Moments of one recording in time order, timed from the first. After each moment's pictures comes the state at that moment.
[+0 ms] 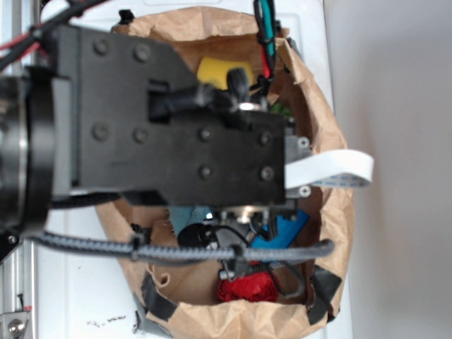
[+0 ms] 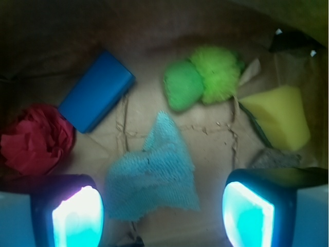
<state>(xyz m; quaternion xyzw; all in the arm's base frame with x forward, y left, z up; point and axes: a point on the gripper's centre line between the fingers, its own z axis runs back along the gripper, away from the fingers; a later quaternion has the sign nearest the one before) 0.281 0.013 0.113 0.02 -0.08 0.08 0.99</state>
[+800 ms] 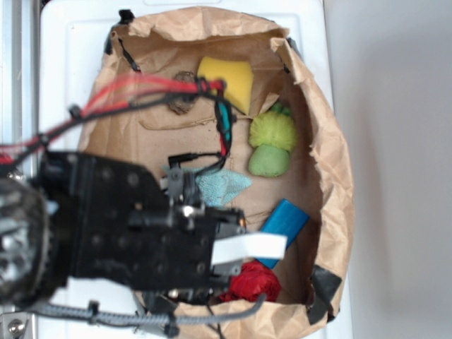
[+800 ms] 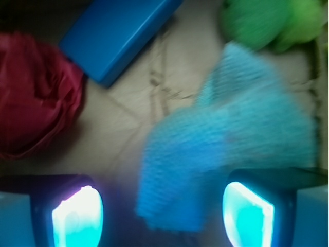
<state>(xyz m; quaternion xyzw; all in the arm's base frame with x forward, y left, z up) 0.262 -0.046 0.052 -0.01 -0.09 0.06 0.99</state>
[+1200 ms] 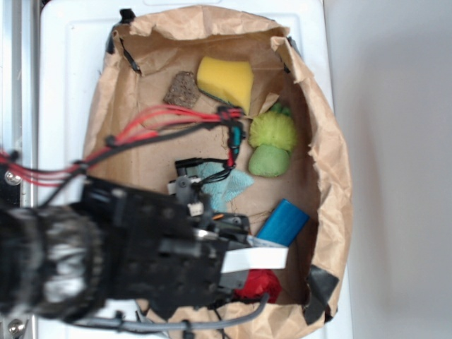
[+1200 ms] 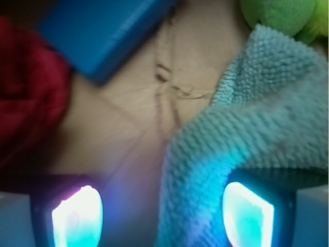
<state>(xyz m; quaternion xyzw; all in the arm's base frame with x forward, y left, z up) 0.273 -0.041 0.030 0.03 -0.09 0.07 0.99</state>
